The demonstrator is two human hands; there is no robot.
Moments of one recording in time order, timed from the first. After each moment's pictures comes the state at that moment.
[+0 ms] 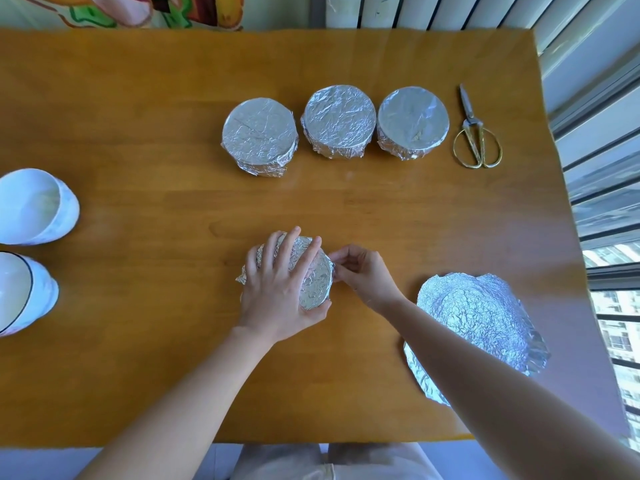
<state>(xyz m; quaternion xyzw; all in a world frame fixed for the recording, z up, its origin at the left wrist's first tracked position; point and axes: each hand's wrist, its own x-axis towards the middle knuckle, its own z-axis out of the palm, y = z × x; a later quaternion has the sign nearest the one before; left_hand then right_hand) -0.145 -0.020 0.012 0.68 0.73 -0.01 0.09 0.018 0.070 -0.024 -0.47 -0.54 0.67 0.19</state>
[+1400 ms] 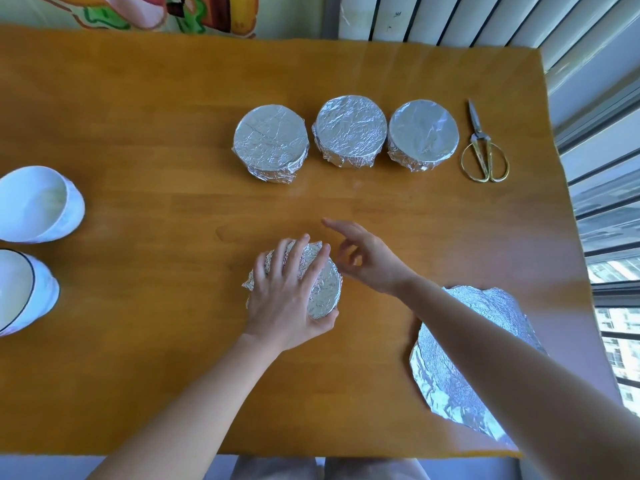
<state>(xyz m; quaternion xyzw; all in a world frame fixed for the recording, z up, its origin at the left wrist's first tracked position) -0.146 -0.021 0.011 0.68 0.73 -0.01 0.09 0.006 0.116 -0.009 -0.33 -0.79 0.50 0.11</state>
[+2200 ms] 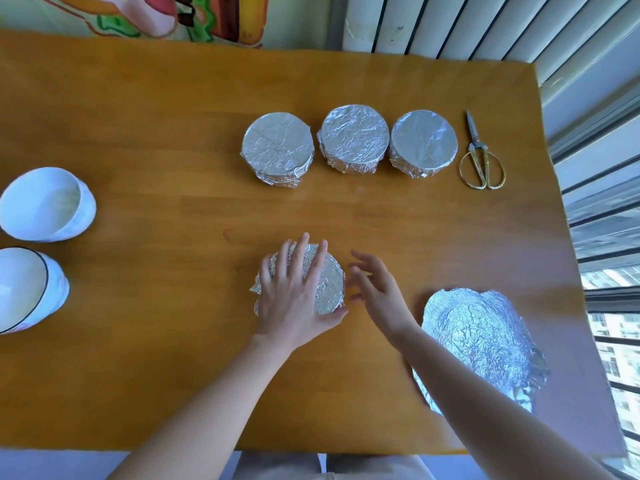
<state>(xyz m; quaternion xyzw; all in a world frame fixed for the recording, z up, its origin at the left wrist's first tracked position) -0.139 -0.020 0.010 0.64 0.76 -0.01 0.12 0.014 0.049 0.007 -0.54 -0.51 0.63 0.20</state>
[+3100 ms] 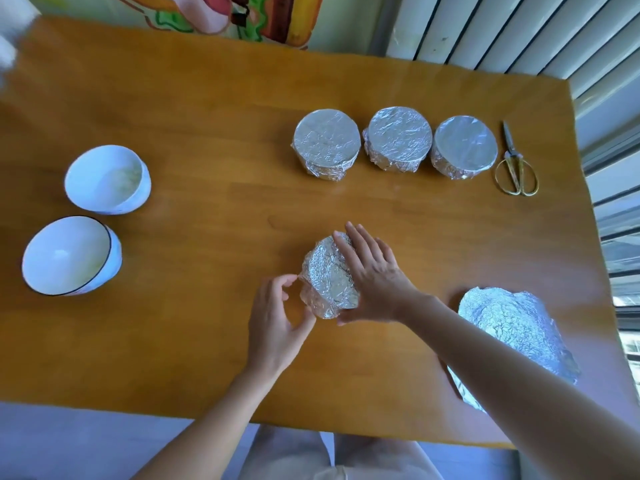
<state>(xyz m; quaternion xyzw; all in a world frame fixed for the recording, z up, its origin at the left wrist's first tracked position) -0.184 -0.120 -0.004 0.43 0.79 0.38 0.23 -0.043 0.041 0.026 -0.29 -0.93 0.15 -0.15</state>
